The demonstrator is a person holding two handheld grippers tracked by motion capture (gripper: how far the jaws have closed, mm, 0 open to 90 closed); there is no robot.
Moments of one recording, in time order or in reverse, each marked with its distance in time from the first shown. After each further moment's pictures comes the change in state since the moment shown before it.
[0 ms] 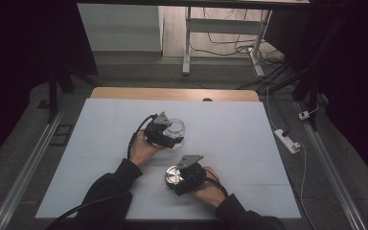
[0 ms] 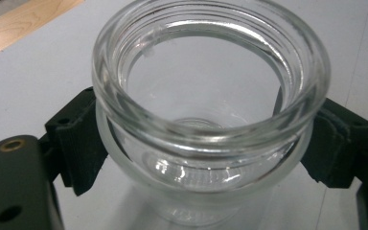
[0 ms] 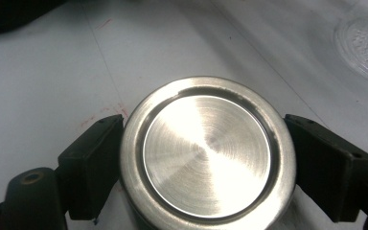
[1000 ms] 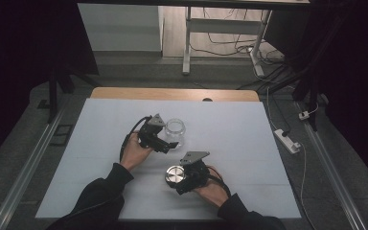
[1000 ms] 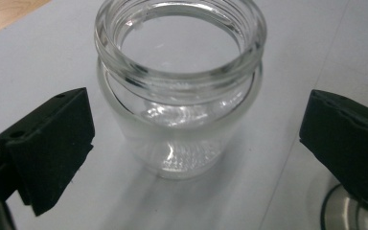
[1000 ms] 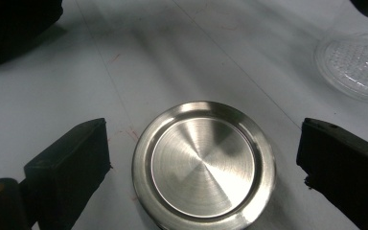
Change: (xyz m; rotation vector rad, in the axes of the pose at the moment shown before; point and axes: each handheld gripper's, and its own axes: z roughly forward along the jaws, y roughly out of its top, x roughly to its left) left arm -0.009 -0.004 -0.029 0.050 -0.016 -0.041; right arm -0.005 0.007 -0.017 -0.069 0.032 0.070
